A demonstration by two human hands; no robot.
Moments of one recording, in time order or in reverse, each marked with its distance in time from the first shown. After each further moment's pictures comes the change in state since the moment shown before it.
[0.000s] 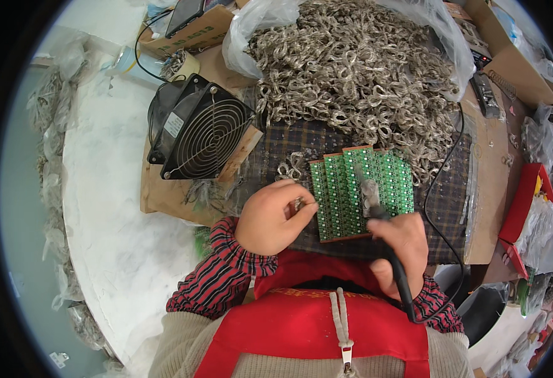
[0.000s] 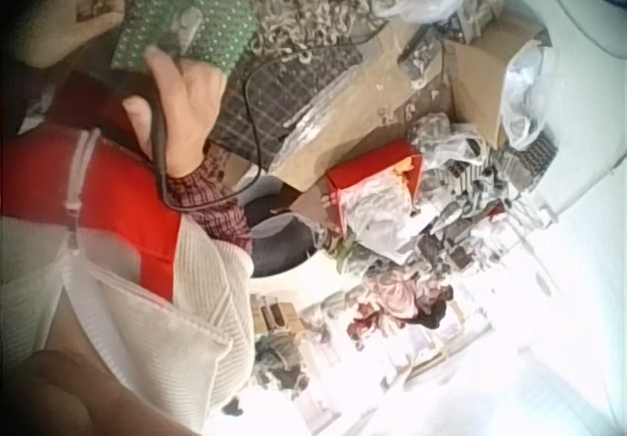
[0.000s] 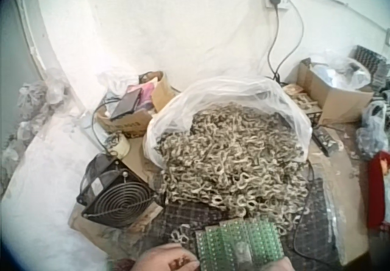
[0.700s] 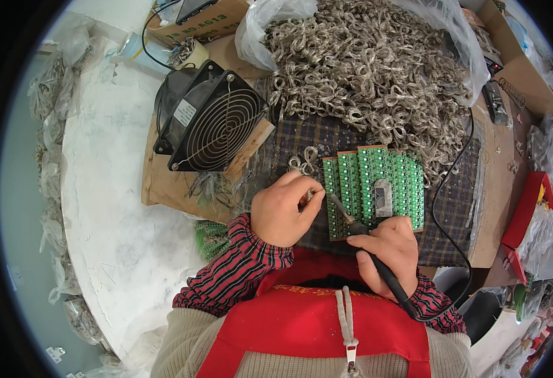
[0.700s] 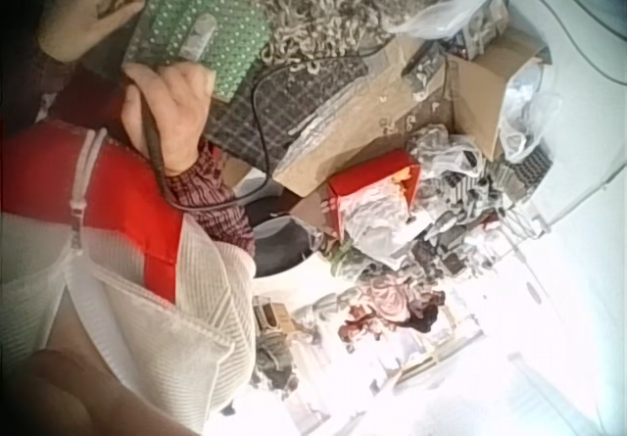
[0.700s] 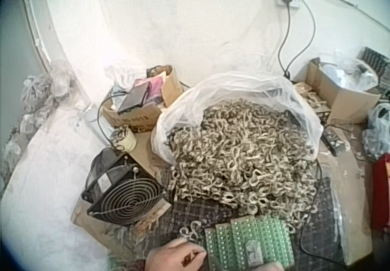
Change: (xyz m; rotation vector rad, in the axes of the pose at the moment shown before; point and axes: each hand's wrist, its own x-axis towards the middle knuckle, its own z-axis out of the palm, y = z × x) left_hand -0.002 -0.019 0.021 0.182 0.251 0.058; right_hand 0.003 -0.005 0.021 -0.032 -0.123 -0.014
